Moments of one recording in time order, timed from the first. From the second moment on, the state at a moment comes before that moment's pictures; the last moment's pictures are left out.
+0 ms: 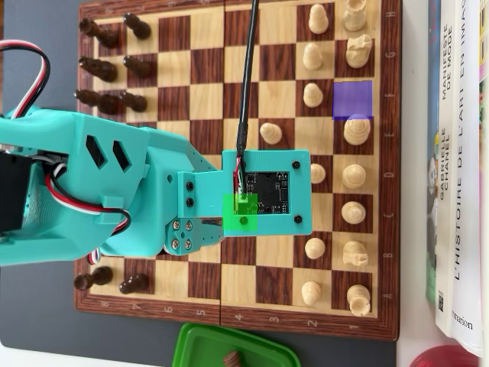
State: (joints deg) arm 7.7 102.6 105.3 64.7 79.5
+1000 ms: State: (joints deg) arm 6.9 146.4 122.0 48.3 79.7
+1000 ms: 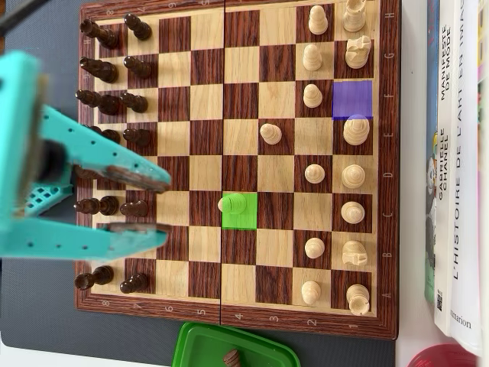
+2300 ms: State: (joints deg) arm -1.4 191.2 179.6 -49.5 89.1
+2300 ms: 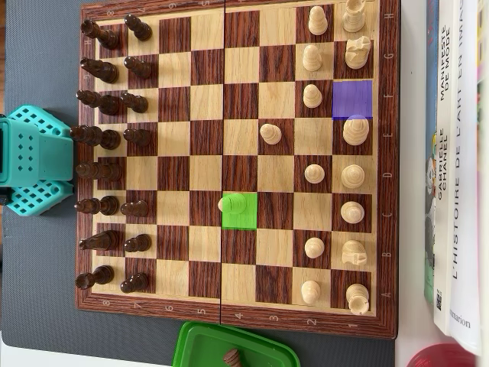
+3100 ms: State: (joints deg) arm -1.2 192.0 179.8 -89.0 89.1
